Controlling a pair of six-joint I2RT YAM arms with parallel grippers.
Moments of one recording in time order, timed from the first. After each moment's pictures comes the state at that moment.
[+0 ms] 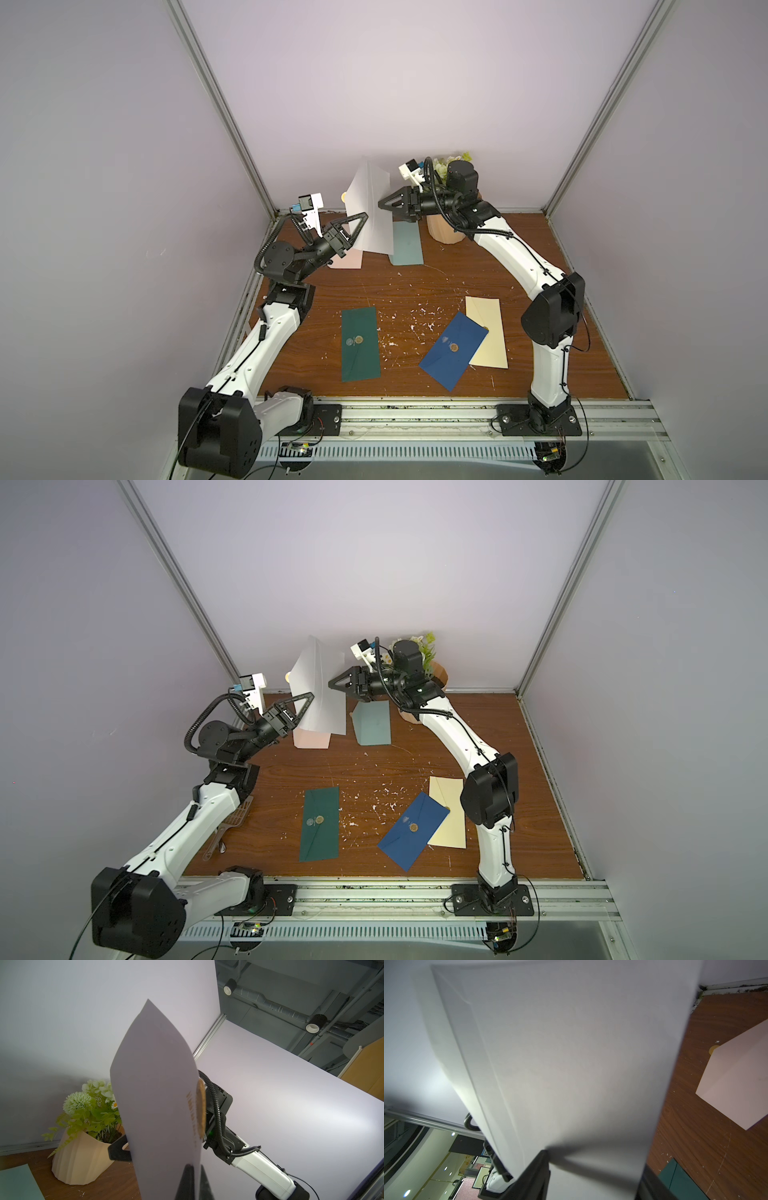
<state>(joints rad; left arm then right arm) -0.16 1.16 0.86 0.74 0.74 -0.97 0.55 2.01 2.05 -0.12 -0.96 0.89</state>
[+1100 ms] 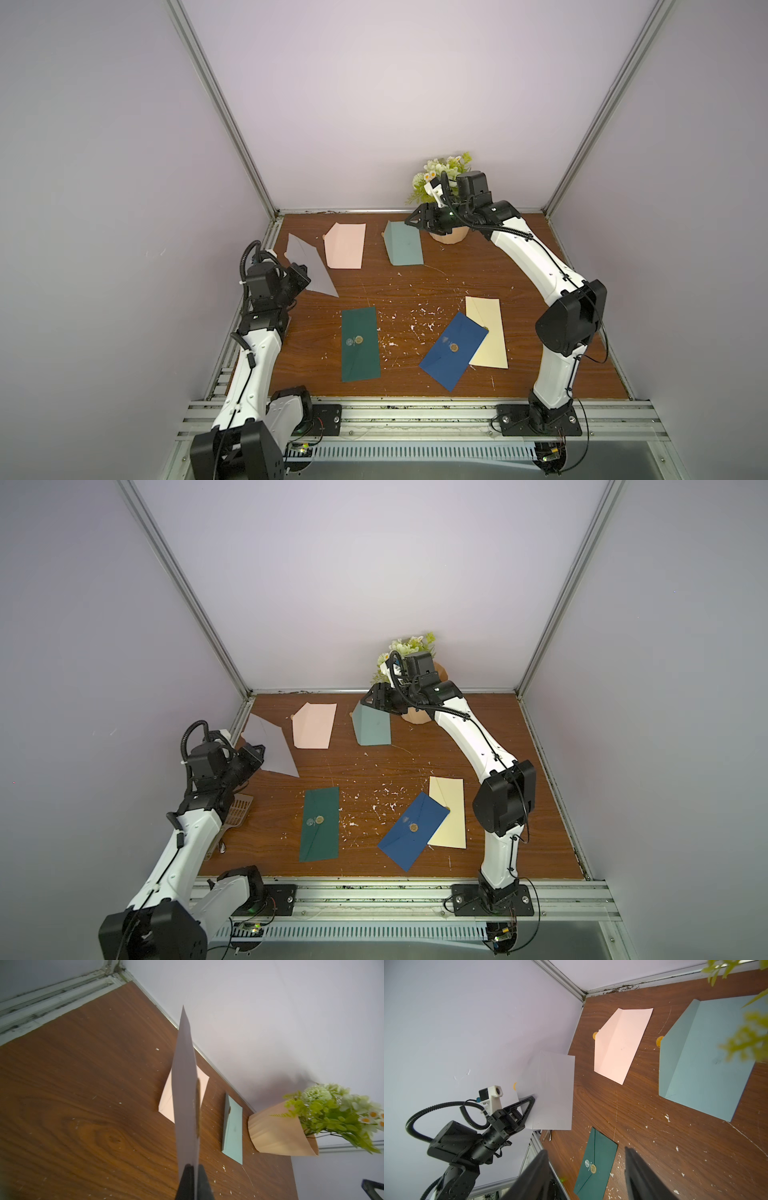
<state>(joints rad) 0.23 0.99 0.67 -0.14 0.32 -0.68 0.46 1.88 1.93 -0.59 -0.58 0.54</state>
